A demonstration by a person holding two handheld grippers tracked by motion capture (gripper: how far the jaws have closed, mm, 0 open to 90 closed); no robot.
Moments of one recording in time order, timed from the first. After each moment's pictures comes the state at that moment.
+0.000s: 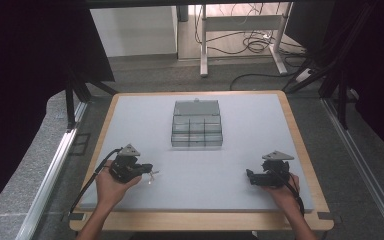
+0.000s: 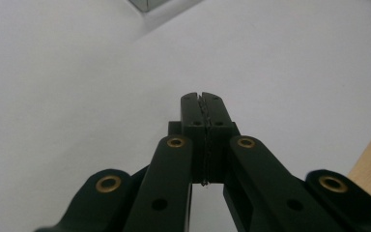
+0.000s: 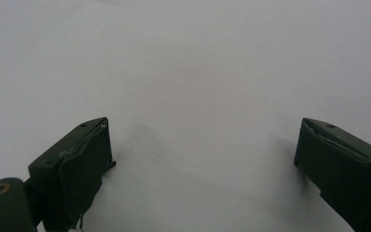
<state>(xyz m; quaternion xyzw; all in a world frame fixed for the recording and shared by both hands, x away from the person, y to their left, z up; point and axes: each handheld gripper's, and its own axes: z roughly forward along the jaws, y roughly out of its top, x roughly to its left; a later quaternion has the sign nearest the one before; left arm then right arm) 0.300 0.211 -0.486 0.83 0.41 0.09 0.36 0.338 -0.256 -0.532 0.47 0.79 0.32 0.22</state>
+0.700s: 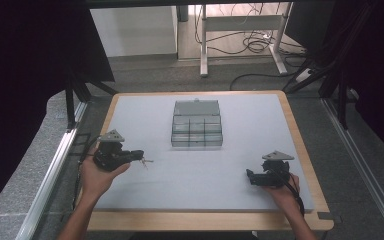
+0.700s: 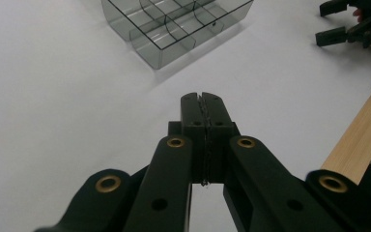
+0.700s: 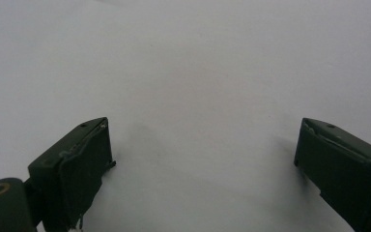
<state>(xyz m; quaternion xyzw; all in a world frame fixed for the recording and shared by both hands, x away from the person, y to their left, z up) 0.300 0.236 -0.430 0.81 0.41 0.09 0.41 0.338 -0.256 -0.532 0.47 0.79 0.32 0.23</state>
